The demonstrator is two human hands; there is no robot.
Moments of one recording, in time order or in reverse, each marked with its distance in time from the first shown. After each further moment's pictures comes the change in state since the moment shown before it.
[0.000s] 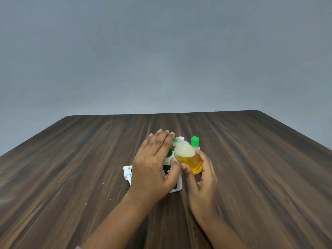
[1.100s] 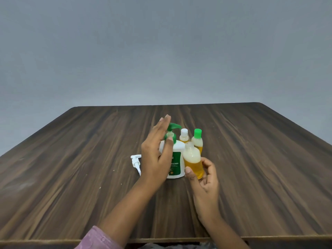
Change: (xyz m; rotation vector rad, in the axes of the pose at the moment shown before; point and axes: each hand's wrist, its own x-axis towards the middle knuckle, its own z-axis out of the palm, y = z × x) left_hand 0.002 0.012 -0.011 -0.641 0.108 -0.338; right_hand -0.035 -0.020 -0.010 0.239 0.026 0.350
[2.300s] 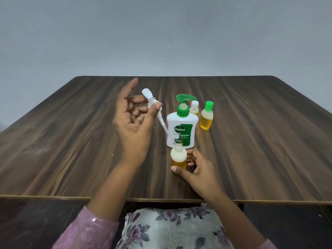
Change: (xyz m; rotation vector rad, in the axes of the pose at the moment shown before) left_hand 0.000 0.018 -0.057 -0.219 0.261 -0.052; right_hand -0.023 -0.002 0.002 -0.632 -0.406 0.229
